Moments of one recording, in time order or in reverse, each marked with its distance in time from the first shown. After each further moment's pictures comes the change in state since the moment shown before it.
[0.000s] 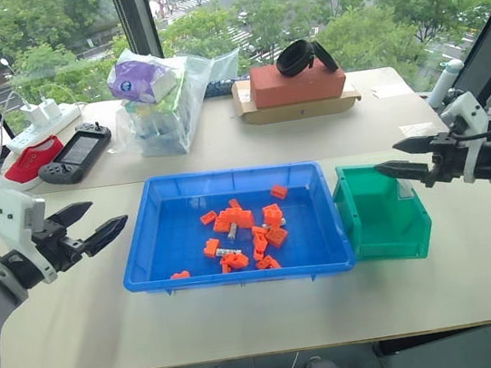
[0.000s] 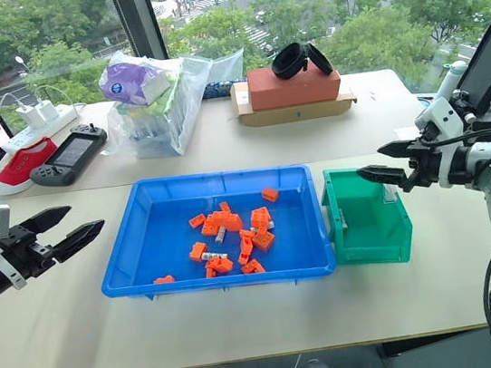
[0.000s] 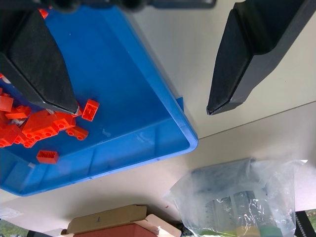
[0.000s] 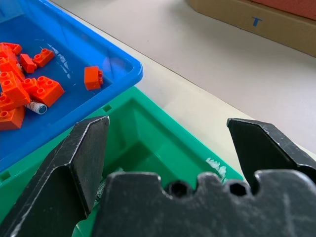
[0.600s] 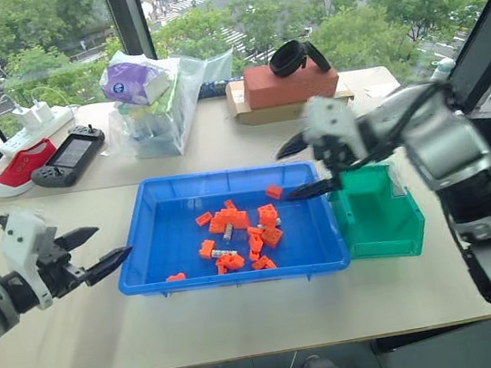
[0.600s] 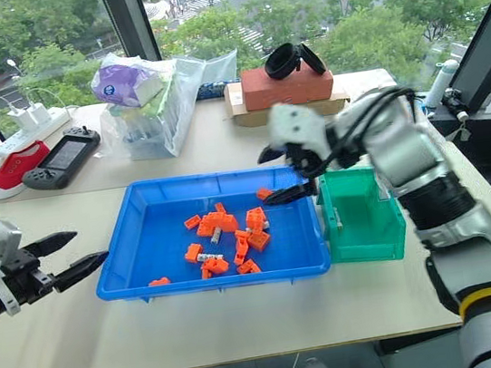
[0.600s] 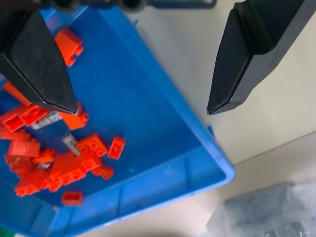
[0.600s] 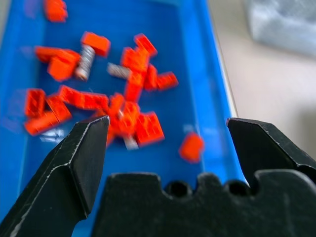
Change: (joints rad) left arm 0.181 0.058 0.020 -0.093 0.019 0.001 -0.067; right arm -0.344 0.224 0.504 -0.400 -0.211 0.063 0.185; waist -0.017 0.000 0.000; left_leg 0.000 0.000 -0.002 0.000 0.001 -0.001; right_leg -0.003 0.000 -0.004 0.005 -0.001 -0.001
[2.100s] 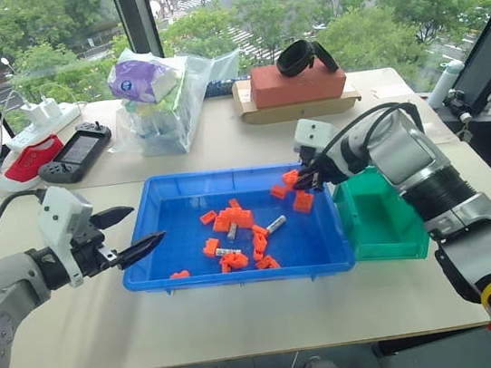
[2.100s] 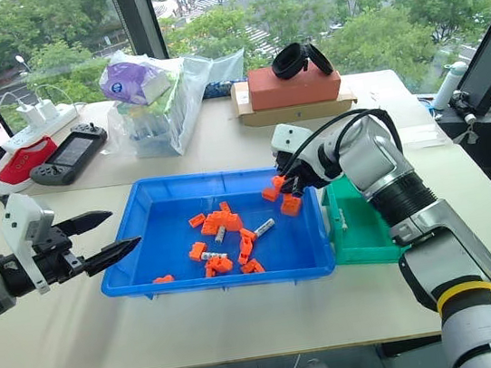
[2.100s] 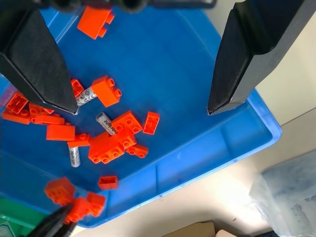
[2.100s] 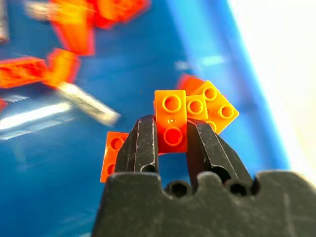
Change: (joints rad) left arm -0.170 0.015 -0.139 -0.082 -0.061 0.047 0.036; right arm -0.039 0.081 0.040 0.363 -0.221 0.148 -0.172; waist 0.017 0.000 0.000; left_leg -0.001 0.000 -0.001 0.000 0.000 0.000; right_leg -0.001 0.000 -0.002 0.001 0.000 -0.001
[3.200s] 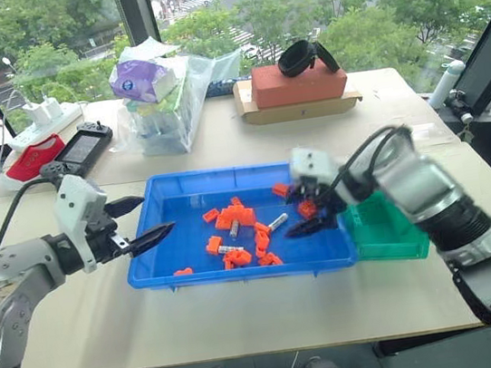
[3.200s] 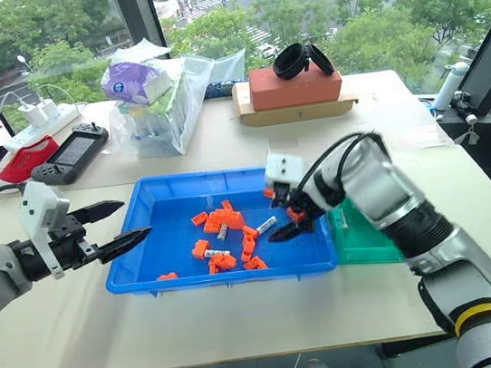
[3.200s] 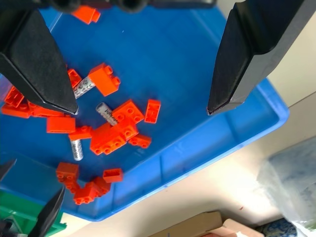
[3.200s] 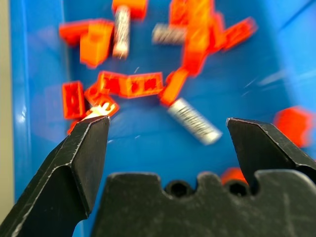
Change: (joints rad) left arm -0.115 -0.026 -0.117 0.053 0.042 -0.025 -0.011; right arm 0.186 -0.041 0.050 -0.405 0.148 0.152 0.113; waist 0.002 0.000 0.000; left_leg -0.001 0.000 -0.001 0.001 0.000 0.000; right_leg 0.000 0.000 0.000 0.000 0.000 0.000
